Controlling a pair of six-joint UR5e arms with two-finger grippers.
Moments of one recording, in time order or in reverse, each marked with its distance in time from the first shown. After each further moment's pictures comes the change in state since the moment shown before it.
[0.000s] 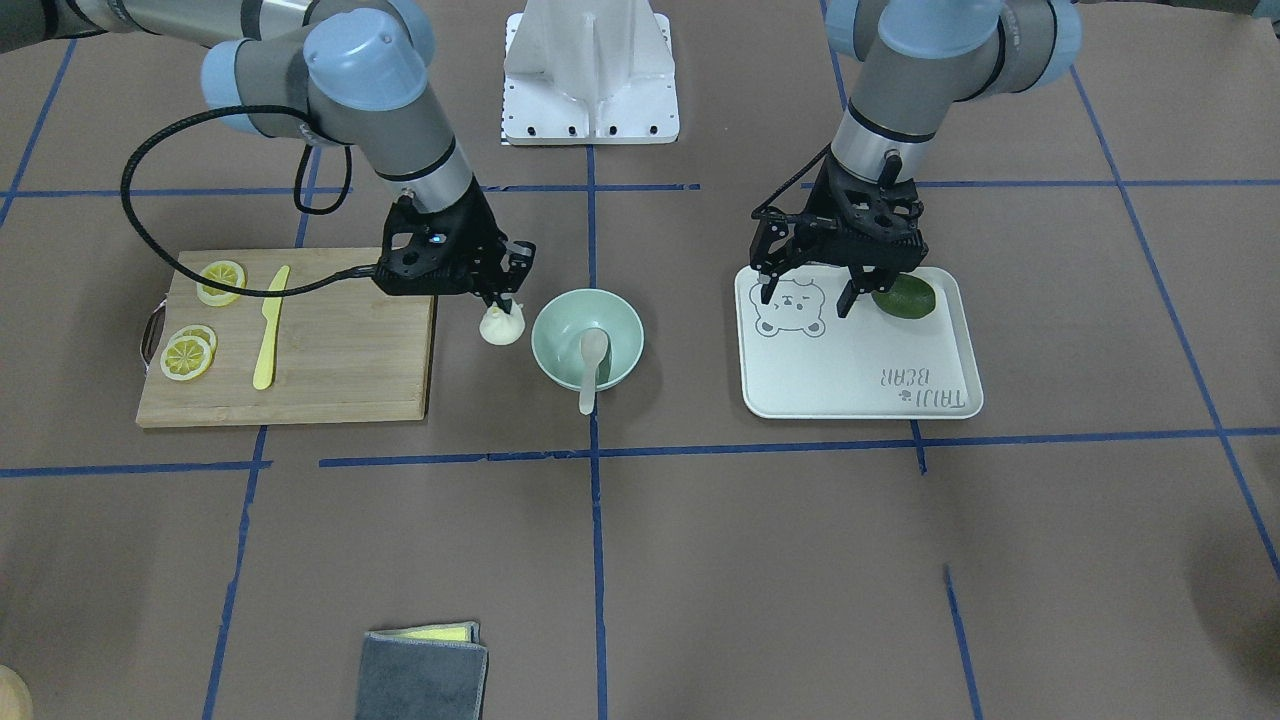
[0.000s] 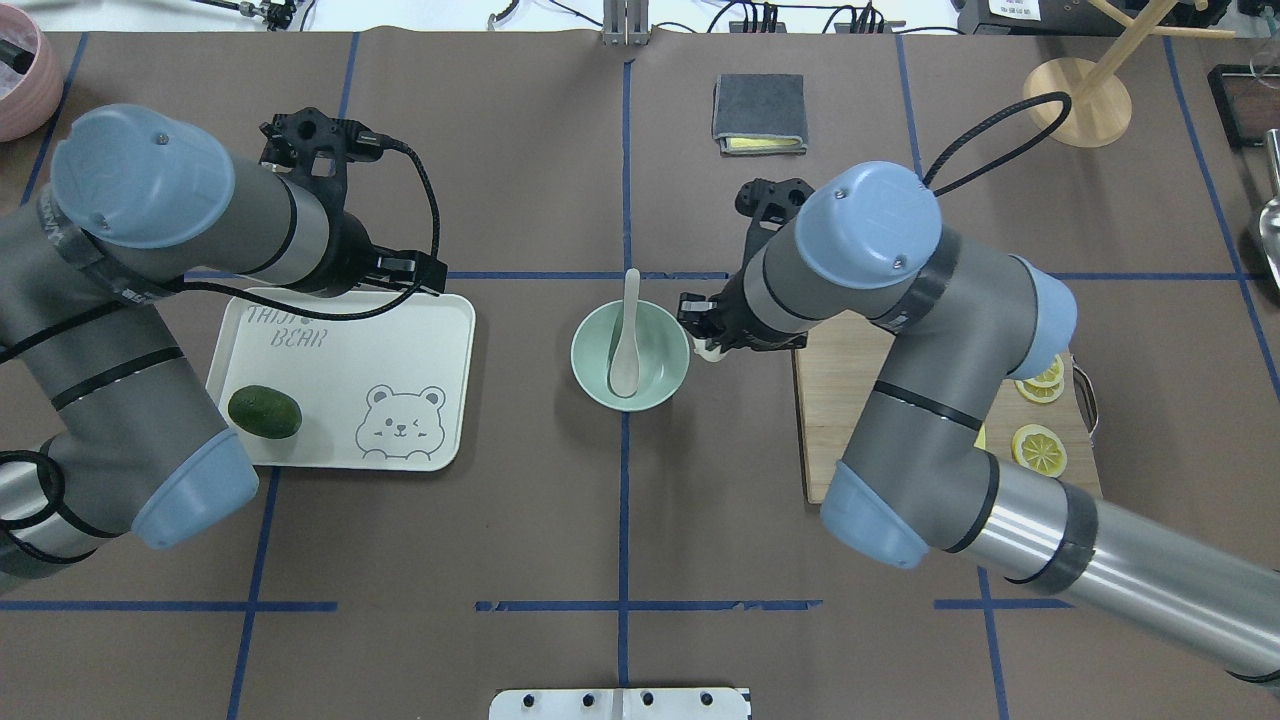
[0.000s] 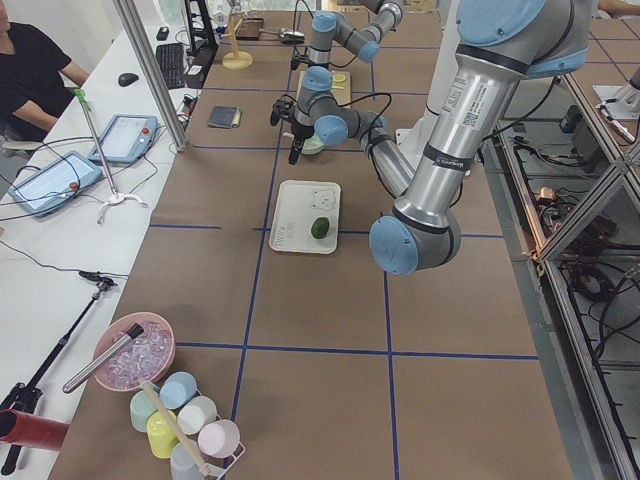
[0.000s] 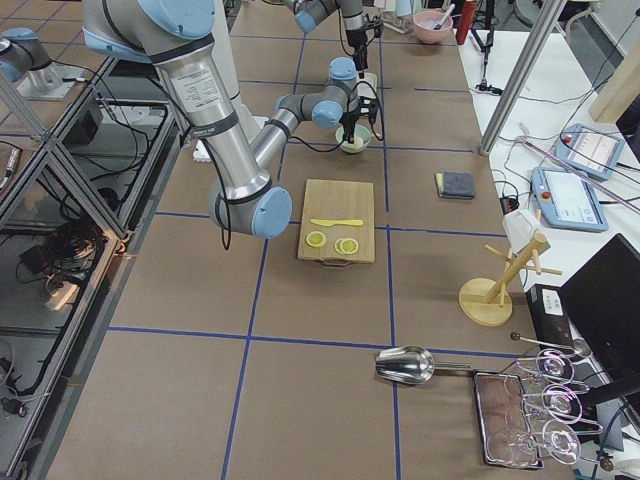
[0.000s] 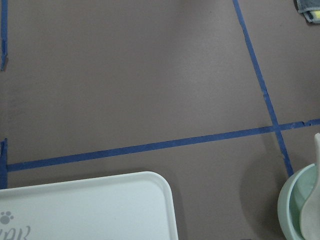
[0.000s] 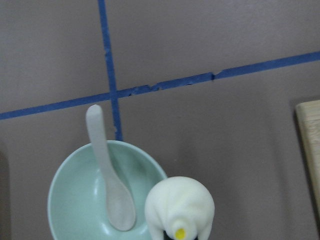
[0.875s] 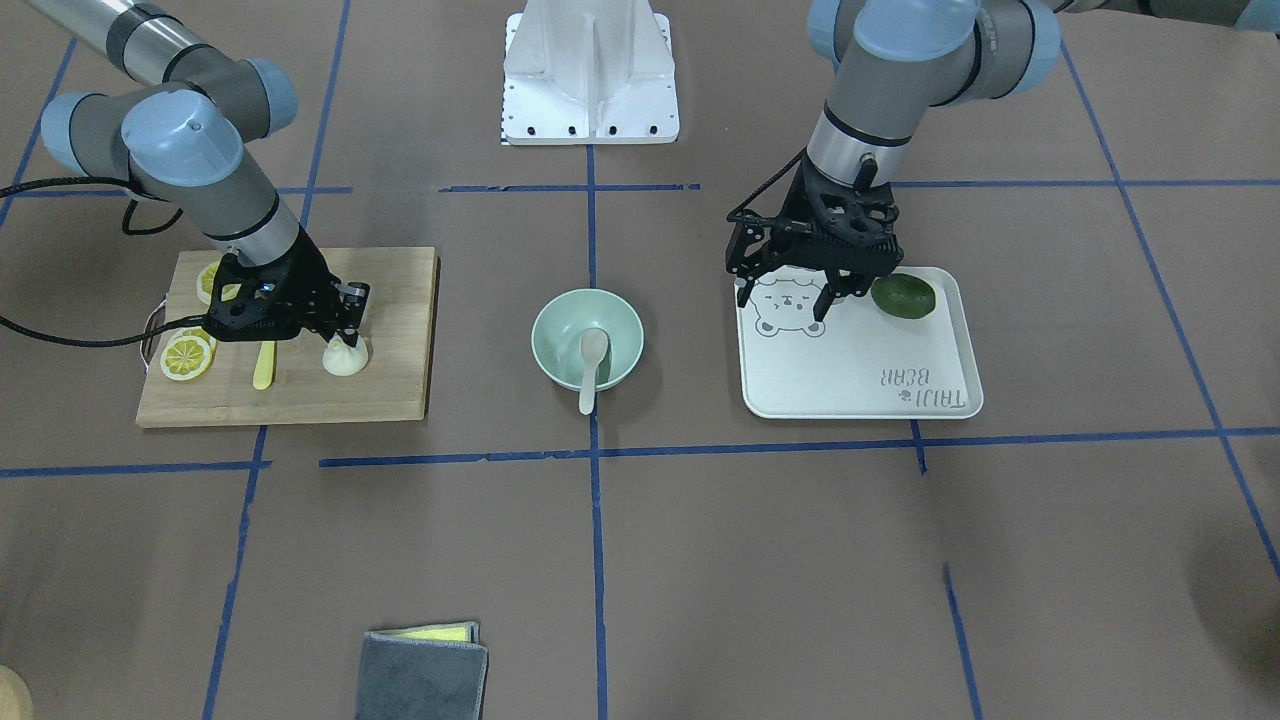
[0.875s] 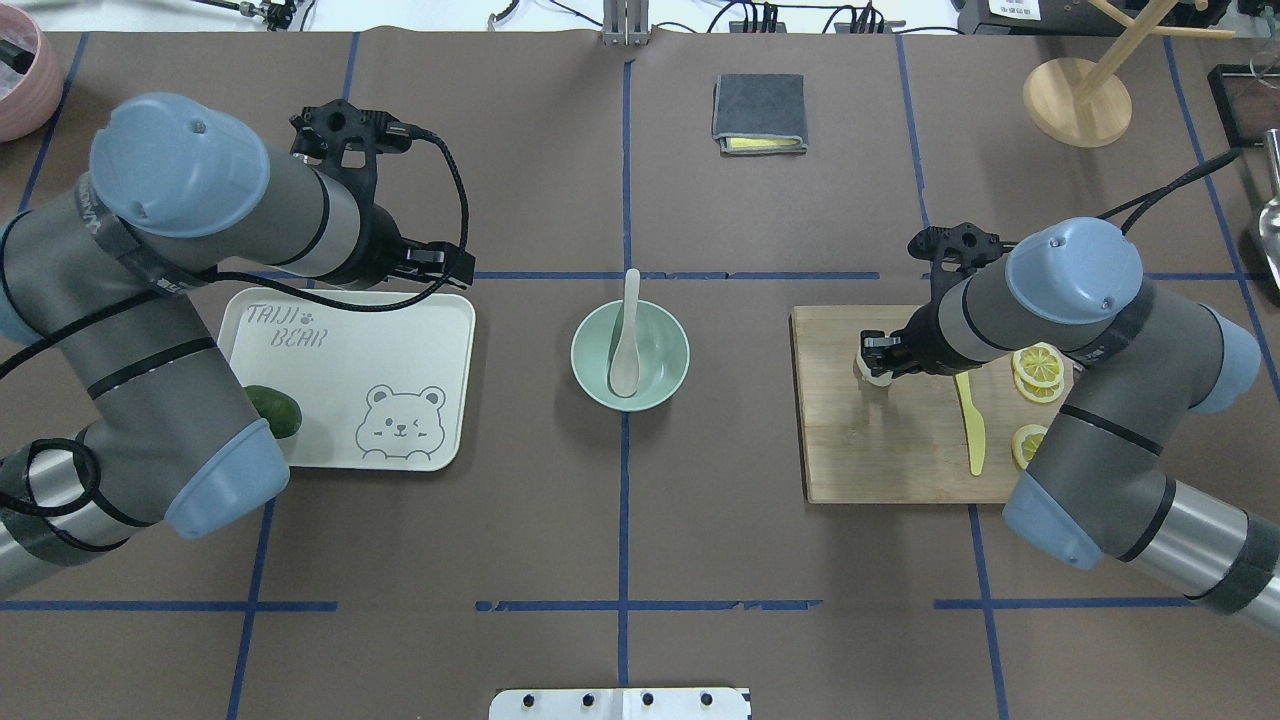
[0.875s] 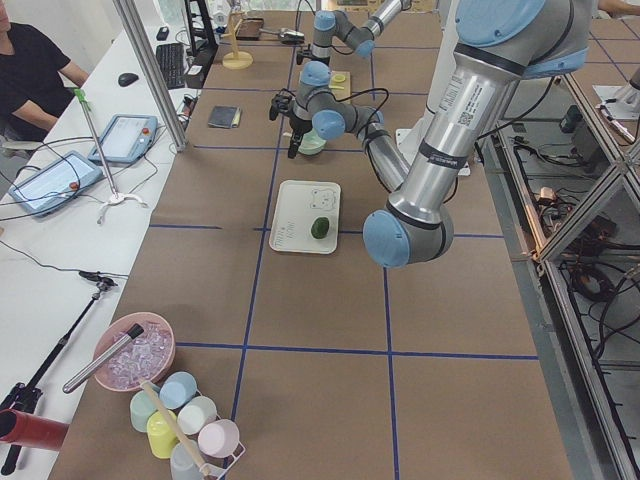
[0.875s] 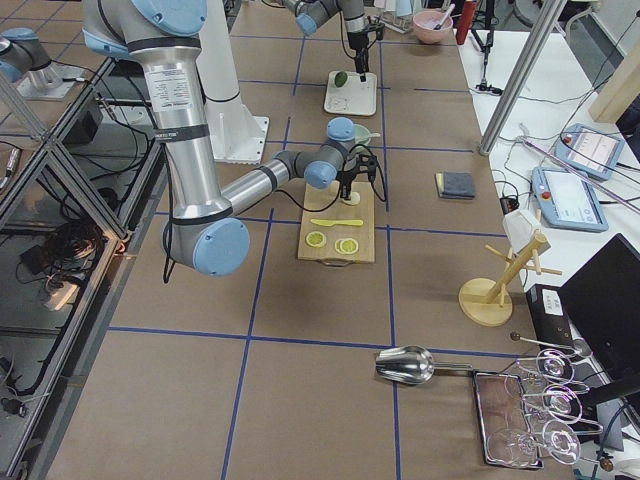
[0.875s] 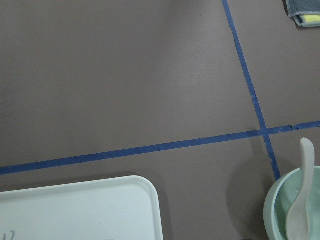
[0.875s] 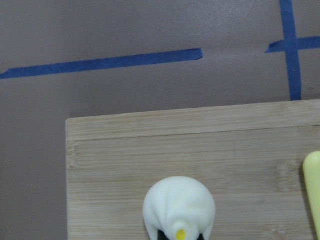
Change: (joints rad) left arm 0.009 -0.054 0.032 0.000 -0.003 -0.026; right arm 0.107 -0.369 0.025 0.217 0.075 -0.197
